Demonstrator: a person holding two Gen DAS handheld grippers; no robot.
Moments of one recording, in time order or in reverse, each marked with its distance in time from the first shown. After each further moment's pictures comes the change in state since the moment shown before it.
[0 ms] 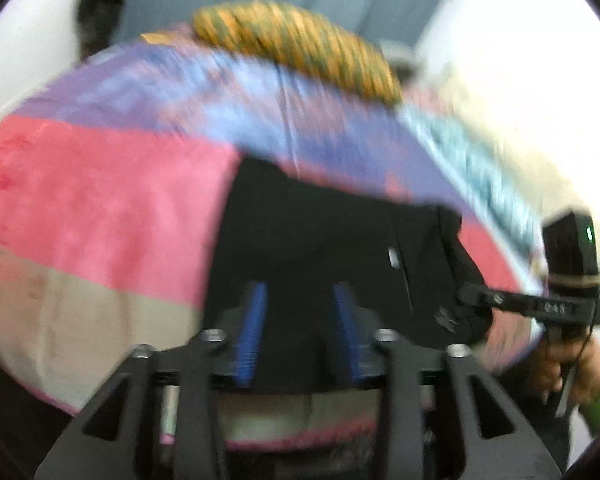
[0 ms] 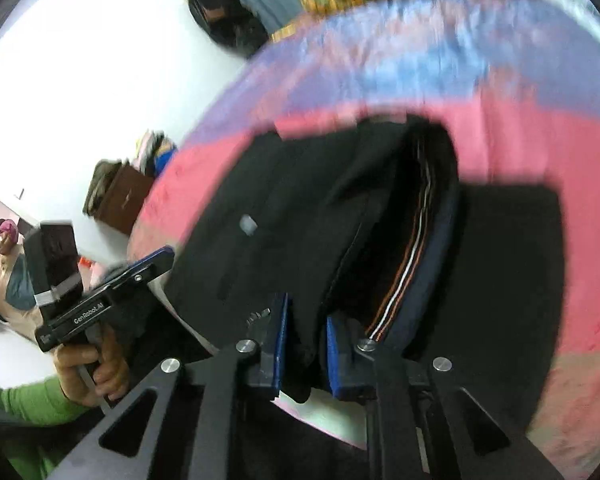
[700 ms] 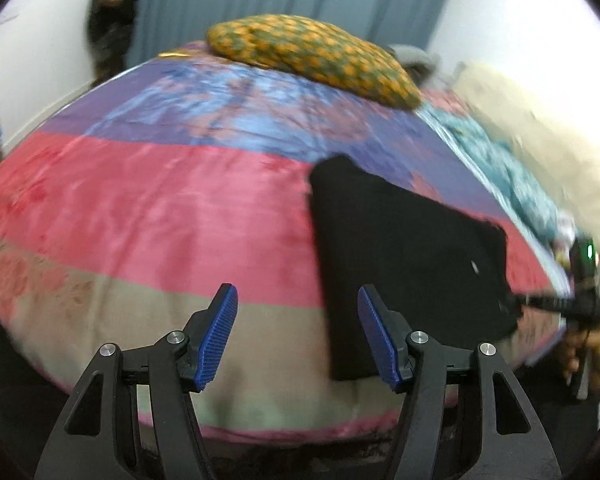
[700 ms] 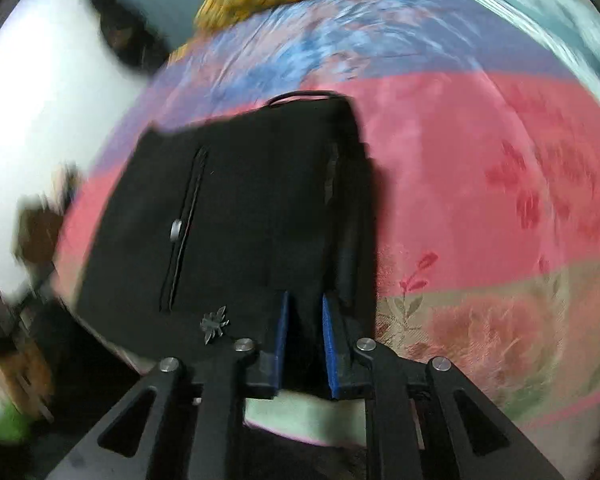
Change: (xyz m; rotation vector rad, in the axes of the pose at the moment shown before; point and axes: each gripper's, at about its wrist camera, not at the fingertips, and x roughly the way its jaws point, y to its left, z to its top) left arm -0.003 -0.006 -0.019 0.110 0.039 0.085; right arm -0.042 -0.104 -0.046 0.244 -0.049 -0.269
